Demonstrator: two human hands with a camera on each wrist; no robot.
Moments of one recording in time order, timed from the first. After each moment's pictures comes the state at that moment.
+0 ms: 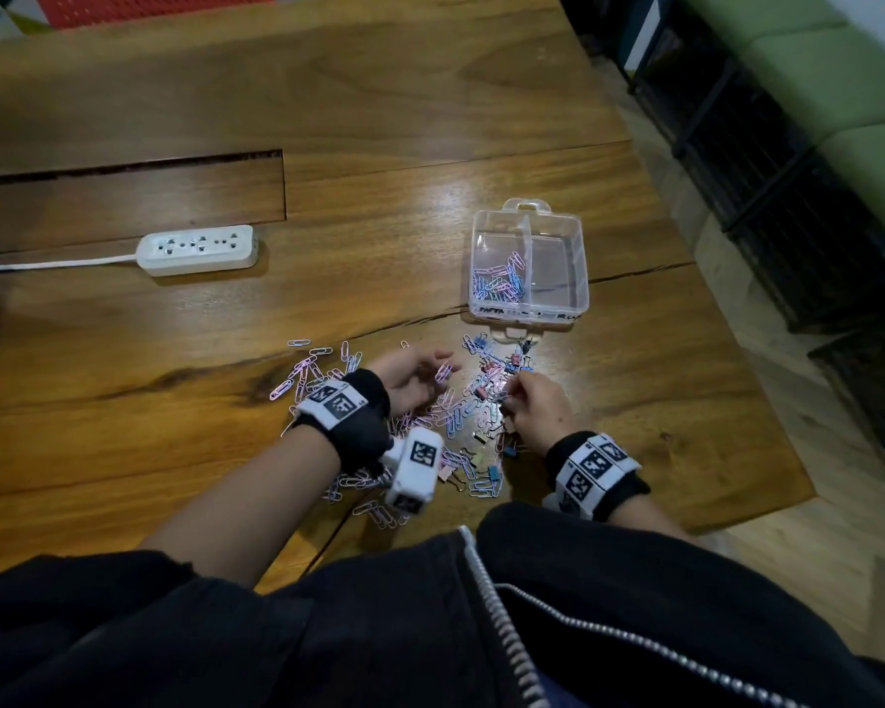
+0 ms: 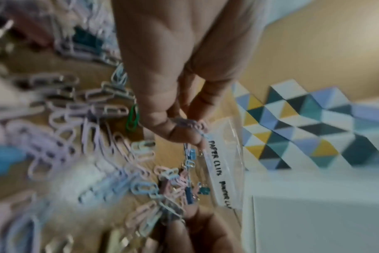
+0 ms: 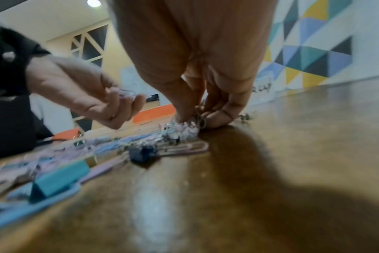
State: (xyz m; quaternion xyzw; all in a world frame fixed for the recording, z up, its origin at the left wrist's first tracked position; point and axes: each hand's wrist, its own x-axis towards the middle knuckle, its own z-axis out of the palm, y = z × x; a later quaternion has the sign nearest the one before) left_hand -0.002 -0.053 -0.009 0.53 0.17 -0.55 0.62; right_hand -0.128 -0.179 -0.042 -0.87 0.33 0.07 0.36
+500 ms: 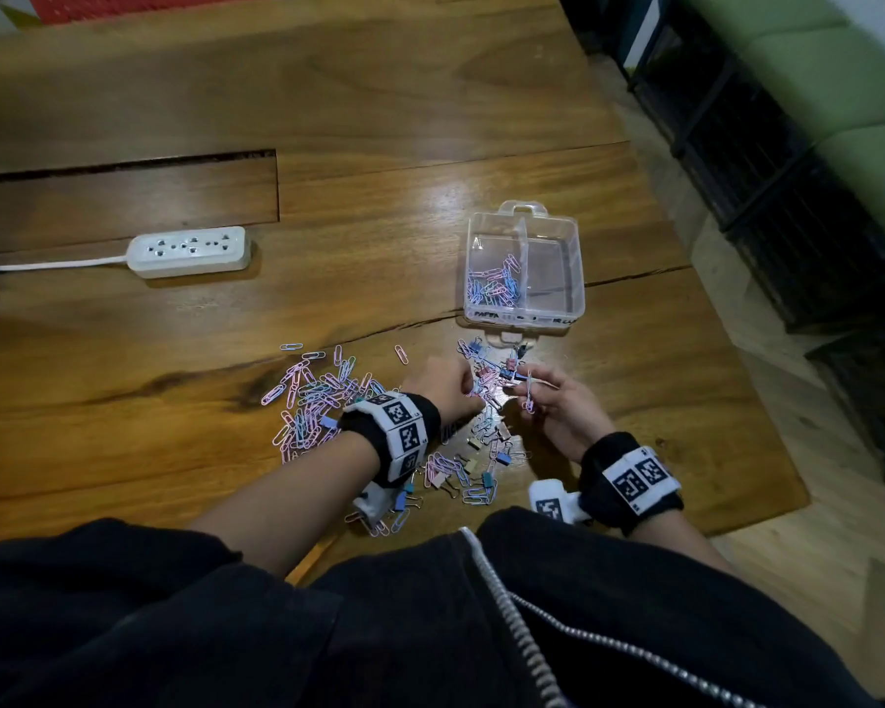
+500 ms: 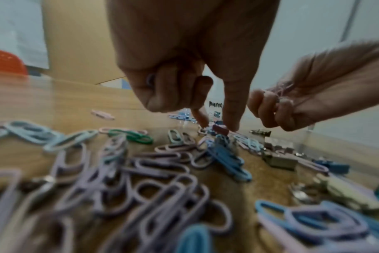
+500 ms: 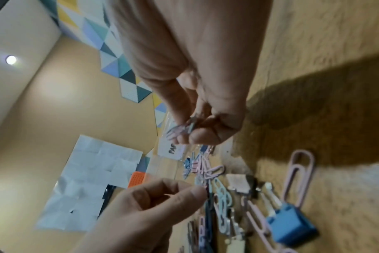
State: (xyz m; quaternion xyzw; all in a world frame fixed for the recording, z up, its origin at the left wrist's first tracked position) left_hand -0.024 -0.085 -0.029 0.88 -0.31 -0.31 0.16; right_hand -0.133 -0.203 -0.017 -0.44 0.40 0.00 0.80
